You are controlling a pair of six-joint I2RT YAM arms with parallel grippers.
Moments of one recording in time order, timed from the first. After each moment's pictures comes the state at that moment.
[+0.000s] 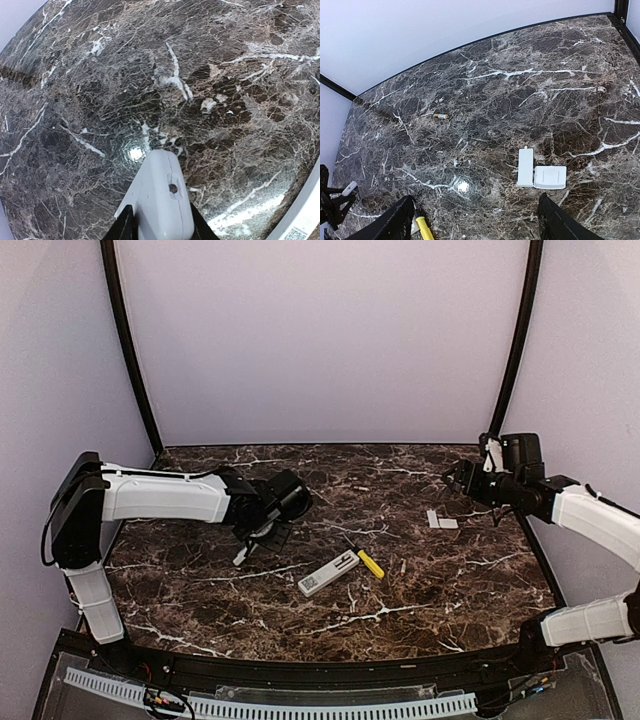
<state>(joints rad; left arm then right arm) -0.92 1.83 1.31 -0.70 -0.51 -0.44 0.26 1.15 0.79 -0.23 -0.14 0.47</state>
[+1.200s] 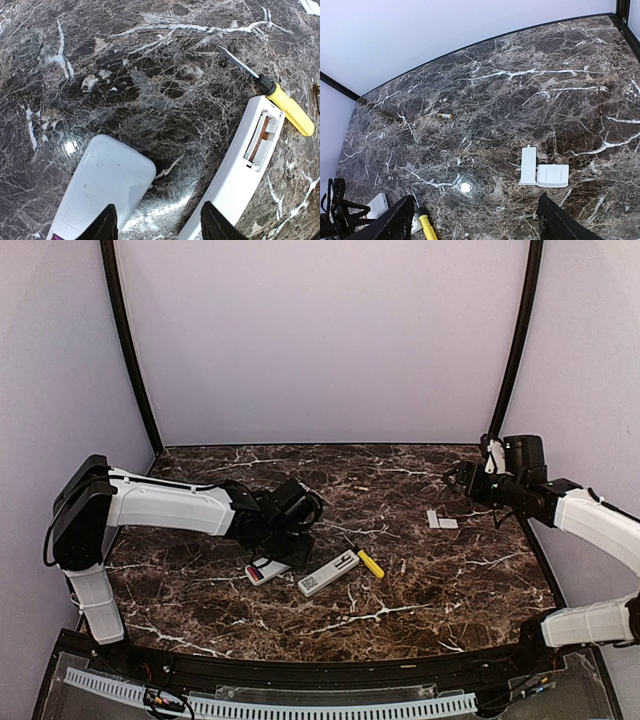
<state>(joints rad) -0.96 1.85 1.25 -0.51 -0.18 -0.56 0.26 1.13 0.77 -0.22 -0.15 0.48</state>
